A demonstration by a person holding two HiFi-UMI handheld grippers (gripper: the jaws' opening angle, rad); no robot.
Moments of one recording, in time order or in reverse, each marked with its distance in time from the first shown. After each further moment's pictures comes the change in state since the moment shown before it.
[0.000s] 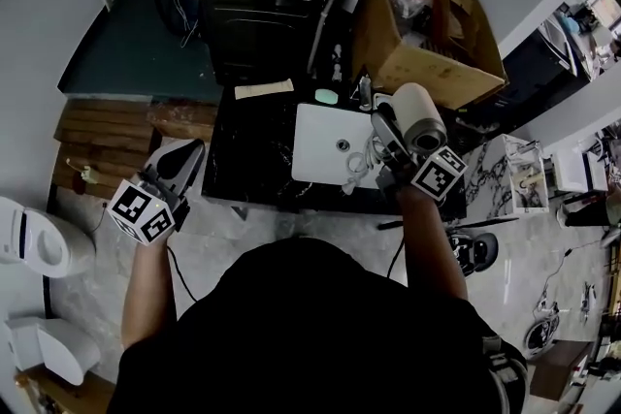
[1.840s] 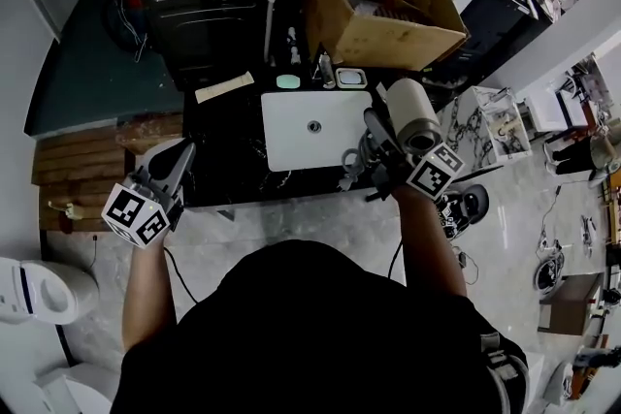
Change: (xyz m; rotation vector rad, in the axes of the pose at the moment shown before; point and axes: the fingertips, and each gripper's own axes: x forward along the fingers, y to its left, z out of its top) left arm 0.044 -0.009 -0.009 0.004 0.004 -0.166; right arm -0.063 0.010 0.004 -0.088 -0.051 -0.177
